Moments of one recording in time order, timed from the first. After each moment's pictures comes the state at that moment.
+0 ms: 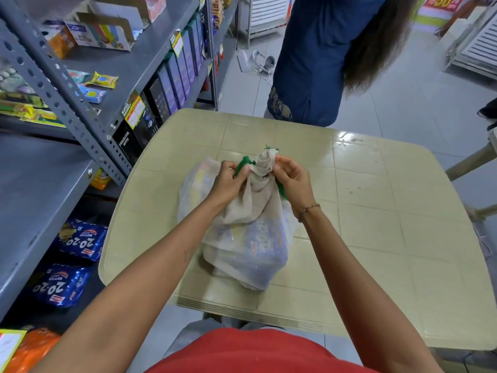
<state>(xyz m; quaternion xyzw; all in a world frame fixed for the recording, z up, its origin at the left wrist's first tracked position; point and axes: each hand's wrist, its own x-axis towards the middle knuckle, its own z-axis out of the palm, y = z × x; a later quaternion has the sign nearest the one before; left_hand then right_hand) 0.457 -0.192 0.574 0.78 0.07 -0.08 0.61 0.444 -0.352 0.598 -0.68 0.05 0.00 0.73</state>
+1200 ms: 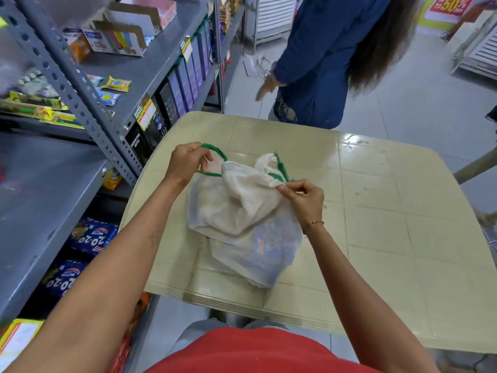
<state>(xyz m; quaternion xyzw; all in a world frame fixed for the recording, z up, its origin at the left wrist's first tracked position) 0.464 -0.096 0.622 0.80 0.07 0.01 0.60 0.422 -0.364 0.561 -0.76 0.12 -0.10 0.63</state>
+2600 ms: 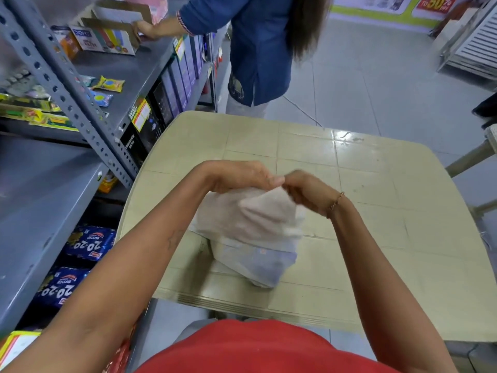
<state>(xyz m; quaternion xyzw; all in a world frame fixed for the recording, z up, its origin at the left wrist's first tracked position) 0.440 -0.171 0.692 0.73 -0.21 -0.45 0.47 0.419 -0.353 0.663 -0.75 -0.04 0.29 0.60</state>
